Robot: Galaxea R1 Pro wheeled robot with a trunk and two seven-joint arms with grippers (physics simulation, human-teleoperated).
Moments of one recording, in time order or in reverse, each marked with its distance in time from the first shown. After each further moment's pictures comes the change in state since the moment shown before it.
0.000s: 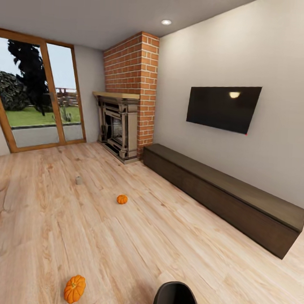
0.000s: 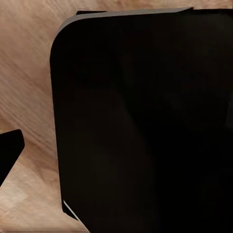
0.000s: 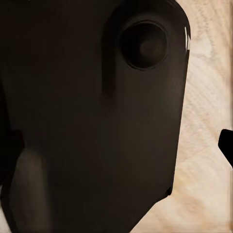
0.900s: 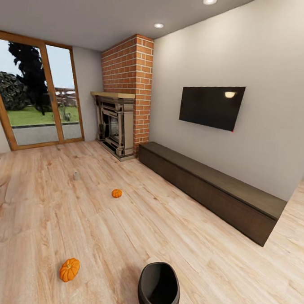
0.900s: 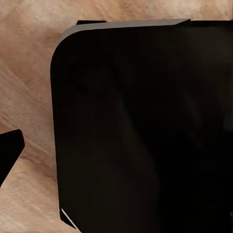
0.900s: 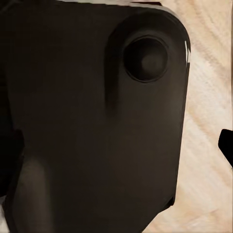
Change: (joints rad) left arm 0.000 -0.002 0.008 -0.006 0.000 -0.022 0.000; right arm 0.000 0.003 -0.004 -0.002 0.000 -0.036 0.000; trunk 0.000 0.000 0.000
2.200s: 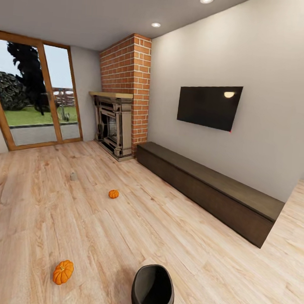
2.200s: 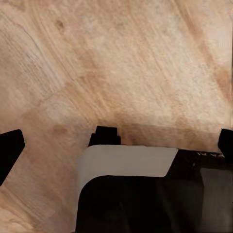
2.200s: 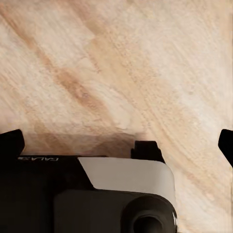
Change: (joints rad) left arm -0.007 0.014 0.110 -0.665 0.000 0.522 -0.005; right arm -0.067 0.020 -0.013 -0.610 -0.006 0.443 0.002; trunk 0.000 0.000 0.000
